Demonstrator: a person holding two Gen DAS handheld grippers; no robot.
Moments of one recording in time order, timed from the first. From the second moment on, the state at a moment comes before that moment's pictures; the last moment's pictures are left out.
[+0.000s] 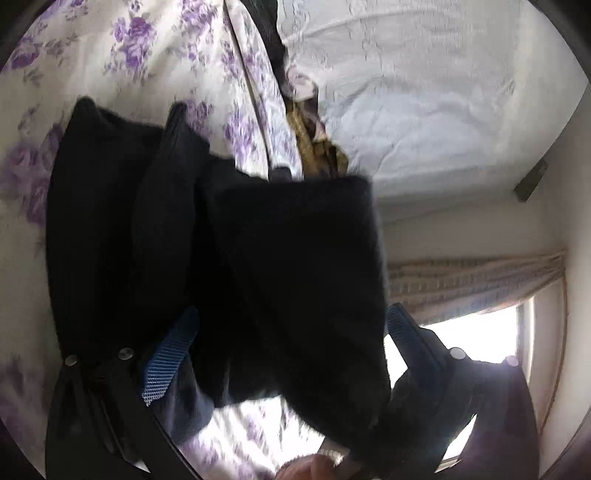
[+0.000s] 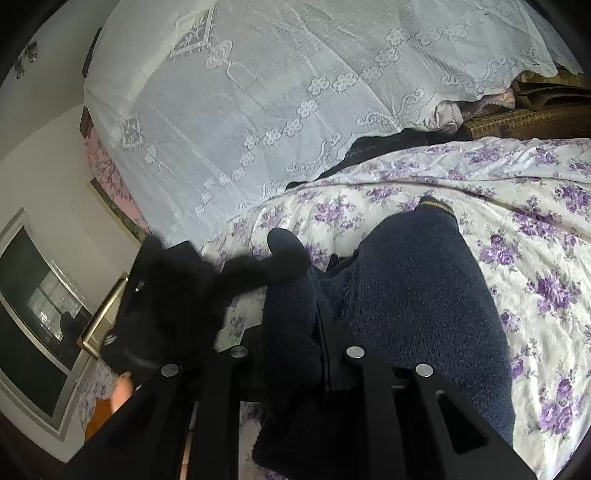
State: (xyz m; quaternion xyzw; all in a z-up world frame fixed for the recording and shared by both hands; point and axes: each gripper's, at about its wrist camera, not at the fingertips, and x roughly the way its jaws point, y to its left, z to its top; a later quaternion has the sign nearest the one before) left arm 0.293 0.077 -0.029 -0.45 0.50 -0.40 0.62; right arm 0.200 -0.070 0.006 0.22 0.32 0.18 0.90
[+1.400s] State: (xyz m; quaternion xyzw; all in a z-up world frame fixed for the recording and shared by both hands) left arm 0.200 0.086 0.017 -0.11 0.45 -0.29 0.84; right arm 0.173 -0.080 -0.019 0.08 0.34 0.17 0.92
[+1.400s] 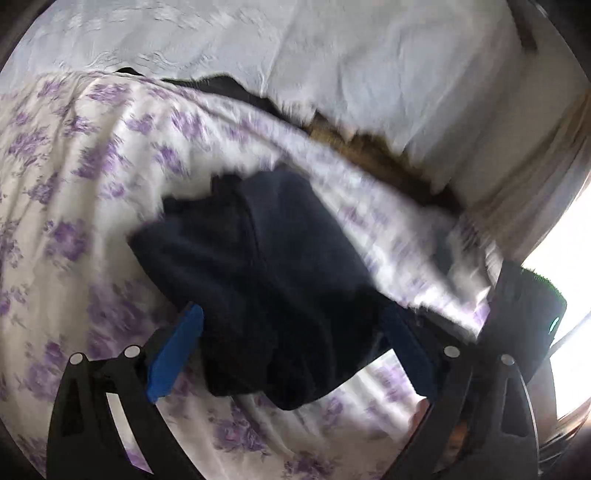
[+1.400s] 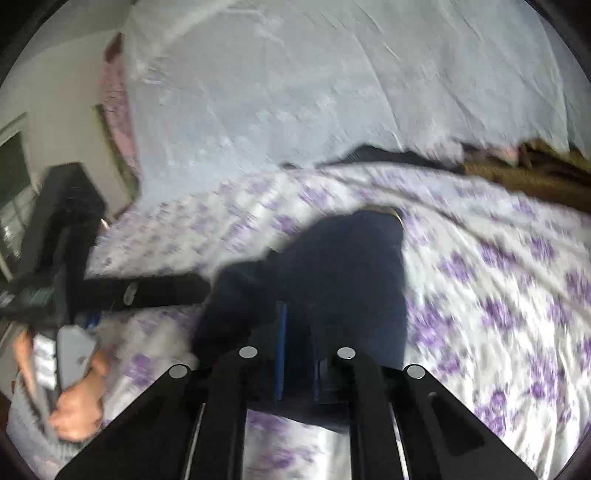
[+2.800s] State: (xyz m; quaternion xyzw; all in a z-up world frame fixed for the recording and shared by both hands) left arm 0.225 0.043 -0.019 0.03 0.40 -0.12 0.91; right arm 0.219 -0.125 -0.028 0.16 0.32 0.13 0.92
